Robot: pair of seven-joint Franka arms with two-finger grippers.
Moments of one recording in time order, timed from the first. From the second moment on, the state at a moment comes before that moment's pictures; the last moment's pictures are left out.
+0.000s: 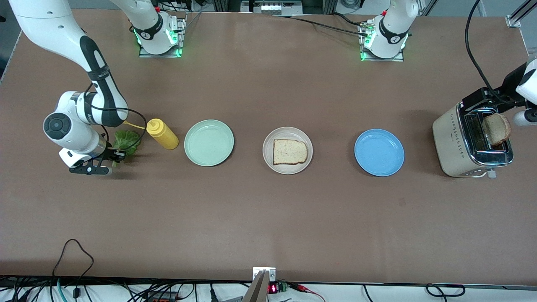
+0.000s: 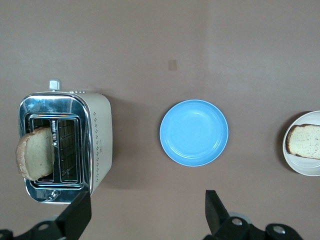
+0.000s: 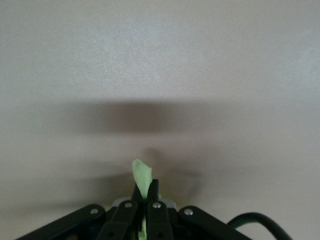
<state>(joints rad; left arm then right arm) 0.15 0.04 -0.13 -1.58 0.01 1.58 -0.07 0.09 0.45 -0.18 -2.07 -0.07 2.50 -0.04</state>
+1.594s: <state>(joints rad) 0.17 0.05 -0.12 -1.58 0.01 1.60 -0.07 0.12 0.23 0.27 -1.59 0.19 1.66 0.81</state>
